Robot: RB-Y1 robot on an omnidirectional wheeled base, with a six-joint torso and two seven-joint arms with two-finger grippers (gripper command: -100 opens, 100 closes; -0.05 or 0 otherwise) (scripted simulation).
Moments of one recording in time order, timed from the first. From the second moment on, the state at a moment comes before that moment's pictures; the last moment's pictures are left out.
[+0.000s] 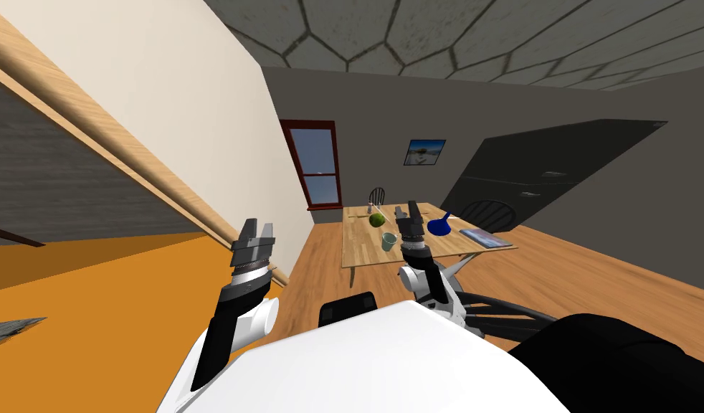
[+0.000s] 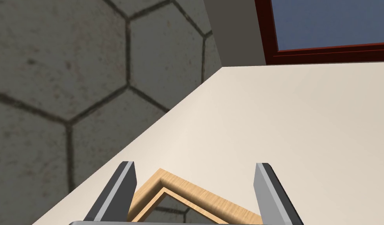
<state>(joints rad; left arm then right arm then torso) 0.46 0.03 0.02 -2.29 -0.08 -0.43 -0.02 0.44 -0.10 -0.05 -2.29 -0.05 -0.53 0.10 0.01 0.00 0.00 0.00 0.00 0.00</state>
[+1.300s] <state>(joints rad) 0.46 0.03 0.02 -2.29 -0.08 -0.43 -0.02 0.42 -0.45 -0.03 -2.09 0.00 -0.44 0.20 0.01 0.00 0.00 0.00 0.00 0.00</state>
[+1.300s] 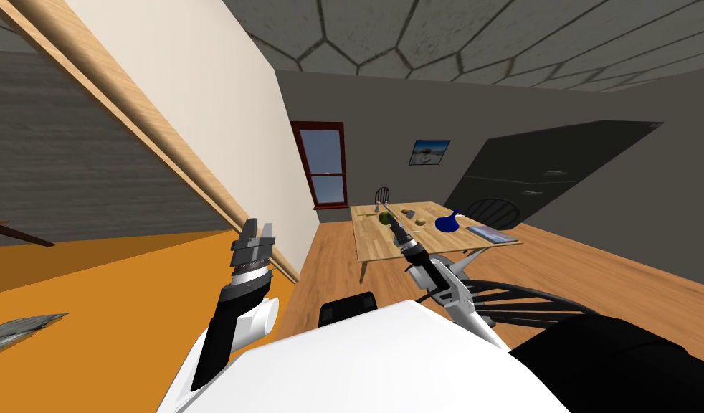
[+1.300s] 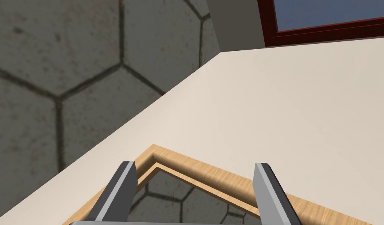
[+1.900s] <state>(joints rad) 0.46 0.03 0.02 -2.29 -0.08 -0.43 -0.02 0.41 -0.61 -0.01 -1.96 0.04 -0.41 0.26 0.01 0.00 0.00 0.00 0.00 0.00</state>
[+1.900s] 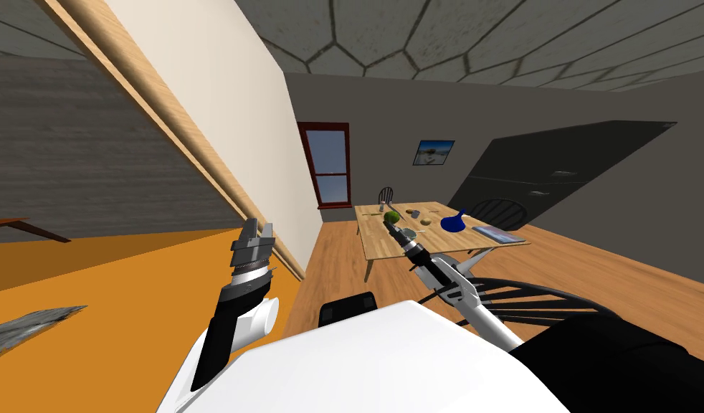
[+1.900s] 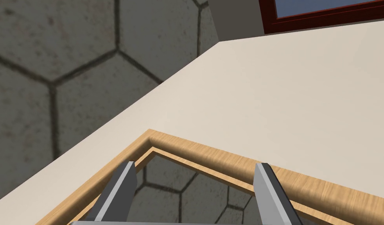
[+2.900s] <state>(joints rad) 0.46 0.03 0.02 -2.29 -0.08 -0.43 -0.02 0.40 -0.85 0.03 -1.70 0.13 -0.37 0.34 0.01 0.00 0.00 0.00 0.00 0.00</state>
